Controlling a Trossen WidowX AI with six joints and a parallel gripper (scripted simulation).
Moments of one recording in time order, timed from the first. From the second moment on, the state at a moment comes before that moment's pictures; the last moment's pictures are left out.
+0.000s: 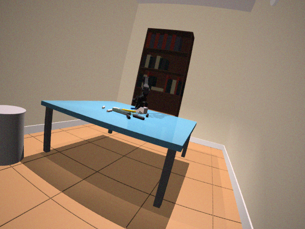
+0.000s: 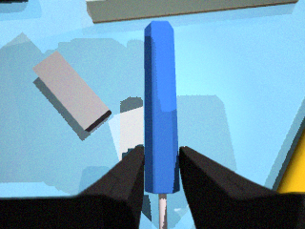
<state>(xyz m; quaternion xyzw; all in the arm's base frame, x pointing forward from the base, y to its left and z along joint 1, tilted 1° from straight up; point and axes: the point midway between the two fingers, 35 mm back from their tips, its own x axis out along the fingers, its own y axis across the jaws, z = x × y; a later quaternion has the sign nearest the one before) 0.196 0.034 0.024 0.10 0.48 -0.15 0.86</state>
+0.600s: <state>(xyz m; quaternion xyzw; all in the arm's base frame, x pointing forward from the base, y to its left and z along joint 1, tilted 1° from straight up) 0.199 0.036 -0.004 0.10 0.48 -0.15 0.86</state>
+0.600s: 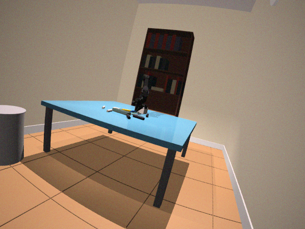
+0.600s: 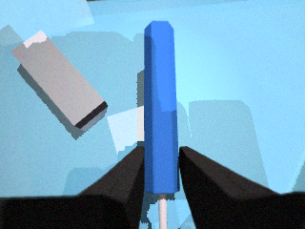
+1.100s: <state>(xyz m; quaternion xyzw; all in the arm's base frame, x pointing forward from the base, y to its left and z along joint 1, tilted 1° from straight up) 0.196 0.034 -0.023 0.10 0.48 -0.15 0.86</state>
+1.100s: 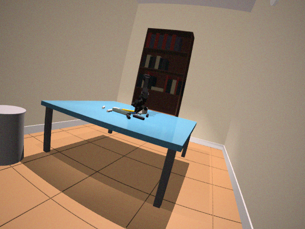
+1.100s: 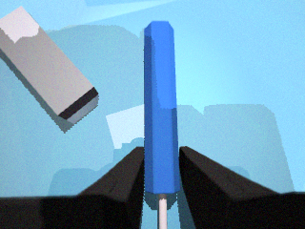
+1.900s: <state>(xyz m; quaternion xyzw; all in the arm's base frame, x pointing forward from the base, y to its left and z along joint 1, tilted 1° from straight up) 0.198 0.034 0.034 0.11 0.48 -0.15 0.86</state>
